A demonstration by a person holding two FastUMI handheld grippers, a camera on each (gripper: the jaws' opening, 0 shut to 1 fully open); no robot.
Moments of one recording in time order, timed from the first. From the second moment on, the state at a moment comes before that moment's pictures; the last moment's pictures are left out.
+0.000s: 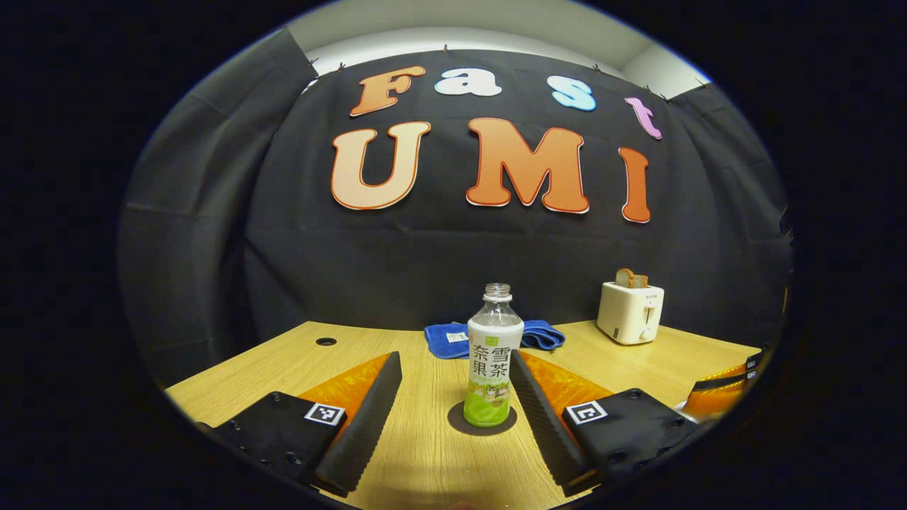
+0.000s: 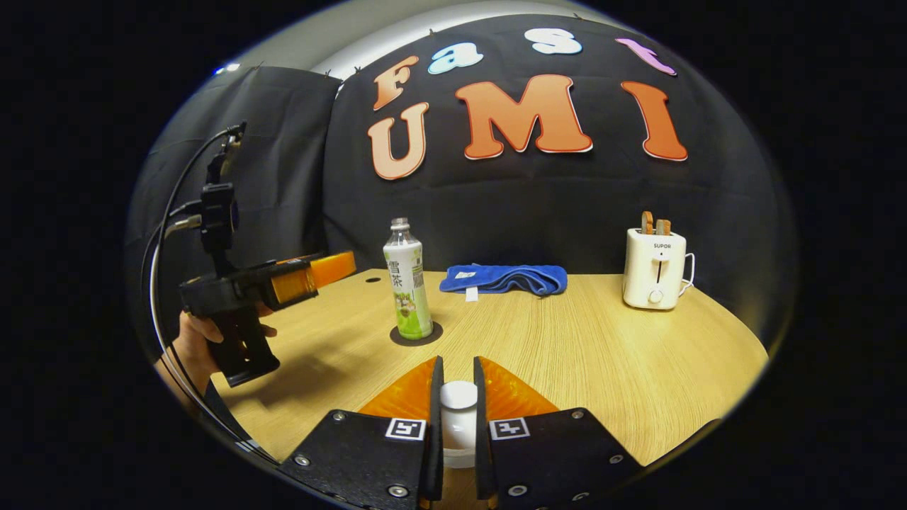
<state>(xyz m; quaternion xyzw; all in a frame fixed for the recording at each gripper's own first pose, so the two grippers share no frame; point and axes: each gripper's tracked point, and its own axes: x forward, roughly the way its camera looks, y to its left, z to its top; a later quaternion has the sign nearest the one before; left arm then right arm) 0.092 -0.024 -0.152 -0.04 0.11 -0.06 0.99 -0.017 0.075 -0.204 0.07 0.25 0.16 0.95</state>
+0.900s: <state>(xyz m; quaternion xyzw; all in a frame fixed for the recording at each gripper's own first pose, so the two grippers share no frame) 0.074 -0.020 -0.146 -0.06 0.11 -0.07 0.99 -0.018 0.081 -0.224 0.07 0.25 0.16 0.95</state>
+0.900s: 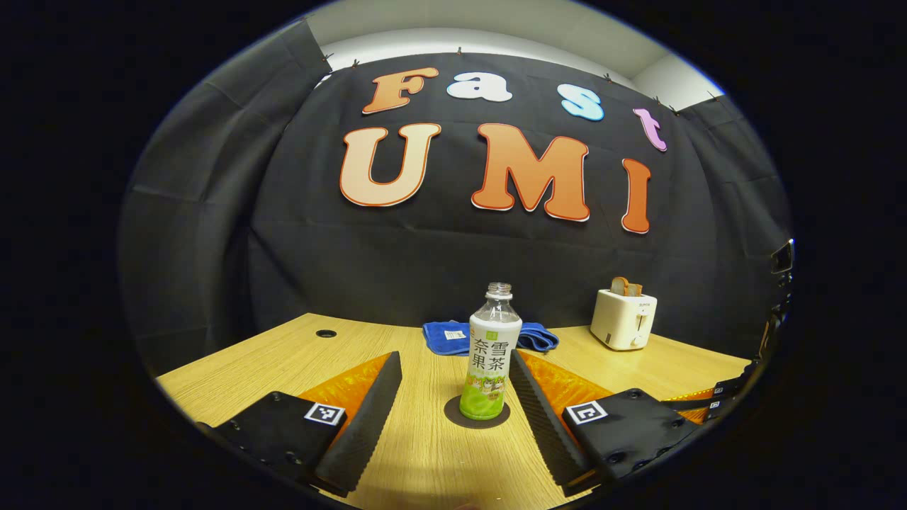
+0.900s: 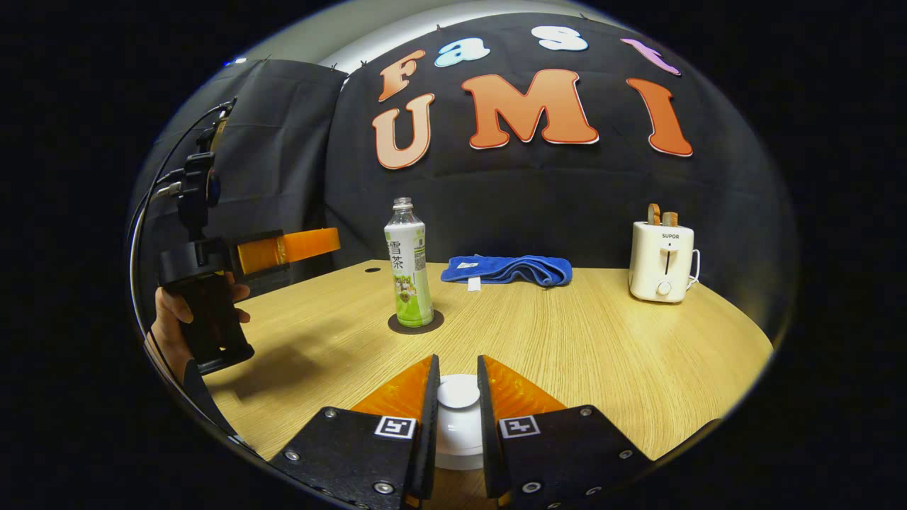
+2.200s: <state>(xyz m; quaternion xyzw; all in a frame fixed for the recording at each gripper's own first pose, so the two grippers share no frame) 0.011 0.021 -0.056 -0.01 0.02 -0.03 1.00 0.012 0.006 -0.052 0.04 0.04 0.03 1.00</state>
